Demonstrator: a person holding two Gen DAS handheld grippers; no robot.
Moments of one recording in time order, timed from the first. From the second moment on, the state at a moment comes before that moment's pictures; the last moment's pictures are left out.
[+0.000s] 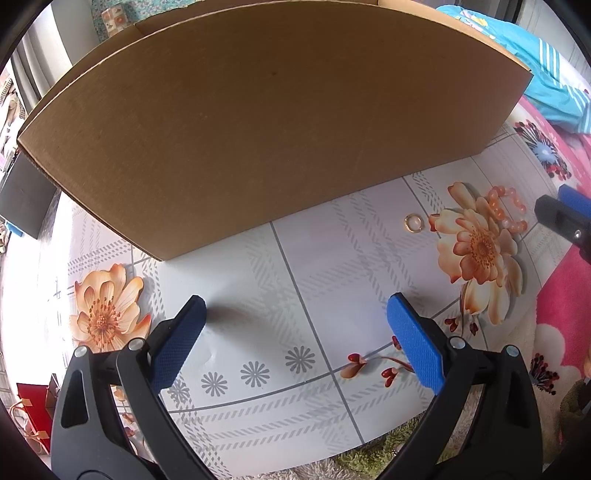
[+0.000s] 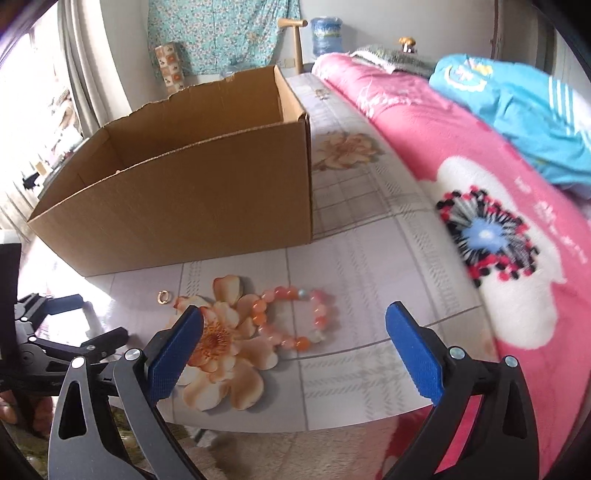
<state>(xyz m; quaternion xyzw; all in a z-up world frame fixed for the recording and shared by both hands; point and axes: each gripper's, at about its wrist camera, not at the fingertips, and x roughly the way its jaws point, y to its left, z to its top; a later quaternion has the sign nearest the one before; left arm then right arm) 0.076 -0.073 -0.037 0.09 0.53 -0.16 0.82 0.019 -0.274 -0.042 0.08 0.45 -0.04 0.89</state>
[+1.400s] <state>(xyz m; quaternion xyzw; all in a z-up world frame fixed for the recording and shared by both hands) 0.079 -0.078 -0.038 0.10 0.54 -0.16 0.82 0.053 -0.240 -0.068 0.07 0.52 0.01 0.85</state>
